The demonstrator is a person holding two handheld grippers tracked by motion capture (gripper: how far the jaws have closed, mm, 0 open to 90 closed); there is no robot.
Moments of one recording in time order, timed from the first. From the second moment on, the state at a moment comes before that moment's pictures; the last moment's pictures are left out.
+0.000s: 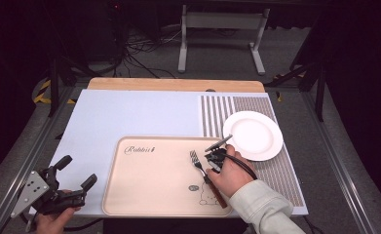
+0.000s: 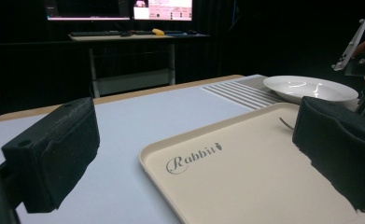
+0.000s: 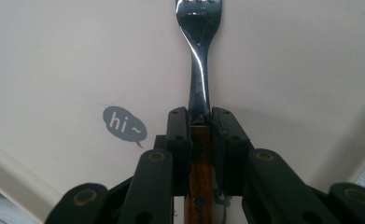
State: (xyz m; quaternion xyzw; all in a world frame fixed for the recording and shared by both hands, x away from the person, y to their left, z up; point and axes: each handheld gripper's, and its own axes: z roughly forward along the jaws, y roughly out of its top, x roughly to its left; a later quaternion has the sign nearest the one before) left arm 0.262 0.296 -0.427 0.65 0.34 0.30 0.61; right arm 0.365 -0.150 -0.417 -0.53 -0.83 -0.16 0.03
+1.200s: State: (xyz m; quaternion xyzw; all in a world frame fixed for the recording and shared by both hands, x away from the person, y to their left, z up) left arm 0.262 0.297 -0.427 0.65 0.34 0.30 0.61; right arm 0.367 -0.140 -0.406 -0.41 -0.87 -0.28 -0.05
